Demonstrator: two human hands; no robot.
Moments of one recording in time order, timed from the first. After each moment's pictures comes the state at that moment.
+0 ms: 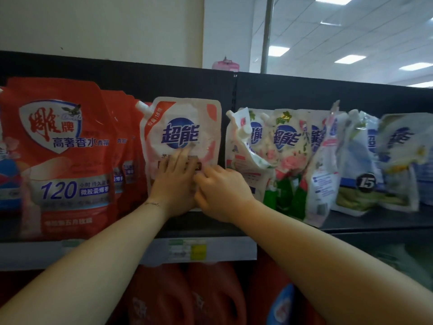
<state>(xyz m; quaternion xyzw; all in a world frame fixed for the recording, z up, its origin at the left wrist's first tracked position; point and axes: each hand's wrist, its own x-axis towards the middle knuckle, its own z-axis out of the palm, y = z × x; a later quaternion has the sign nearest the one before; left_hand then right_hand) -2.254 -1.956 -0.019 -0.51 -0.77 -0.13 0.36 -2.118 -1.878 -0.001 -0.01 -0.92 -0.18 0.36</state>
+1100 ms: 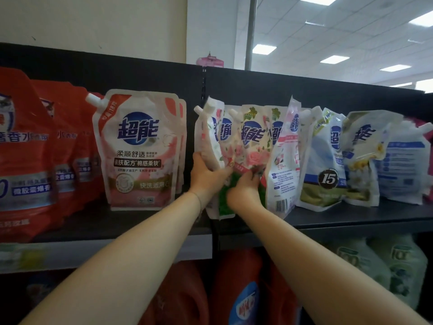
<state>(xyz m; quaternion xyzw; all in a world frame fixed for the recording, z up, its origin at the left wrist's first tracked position) -2.166 -1.815 -0.014 -0.36 -0.61 -0.70 -0.05 -2.075 -1.788 -0.017 -0.43 -0.83 0.18 0.29</state>
